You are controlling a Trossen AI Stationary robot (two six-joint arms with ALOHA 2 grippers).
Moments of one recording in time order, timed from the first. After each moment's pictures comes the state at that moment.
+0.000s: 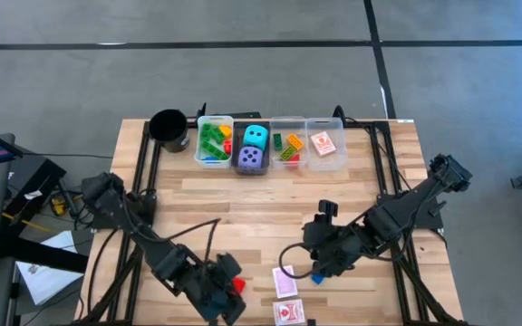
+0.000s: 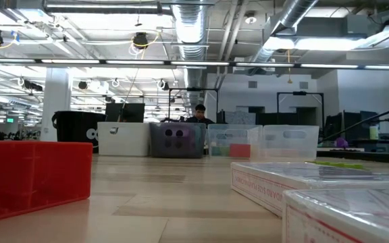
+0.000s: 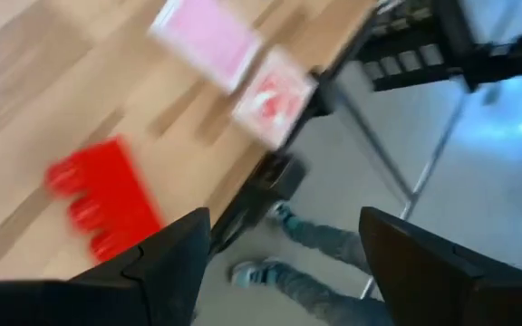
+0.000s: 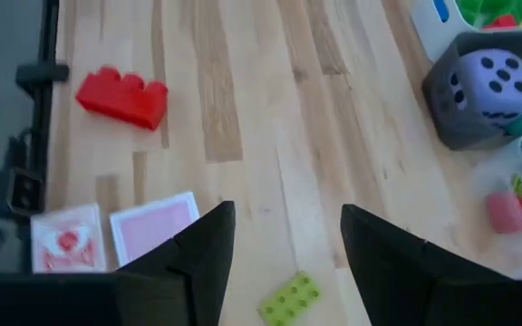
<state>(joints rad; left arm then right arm) -0.72 1.80 1.64 -0.76 -0.25 -1.43 0.60 1.59 1.58 -1.05 0.52 0.58</state>
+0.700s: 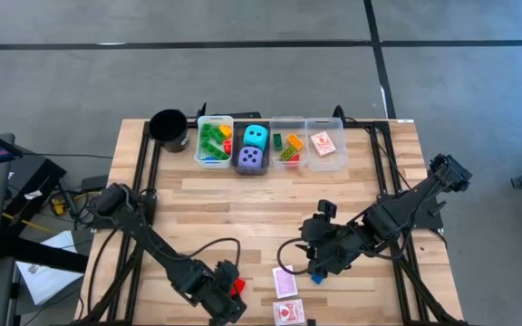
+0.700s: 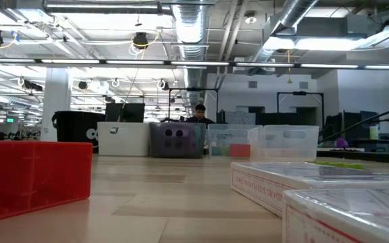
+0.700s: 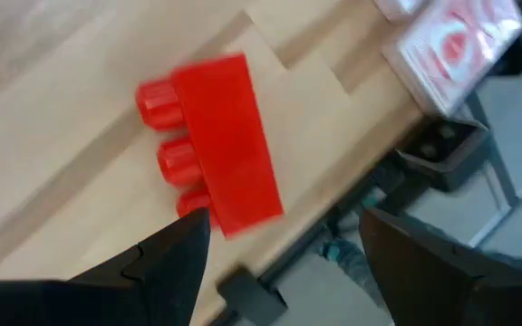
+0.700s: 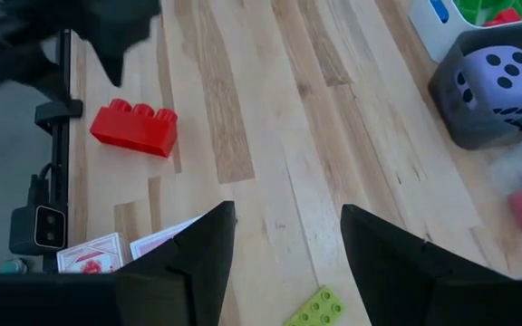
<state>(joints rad) -0.71 1.93 1.53 -0.80 -0.13 -1.58 0.60 1.59 1.58 -0.99 0.52 0.65</state>
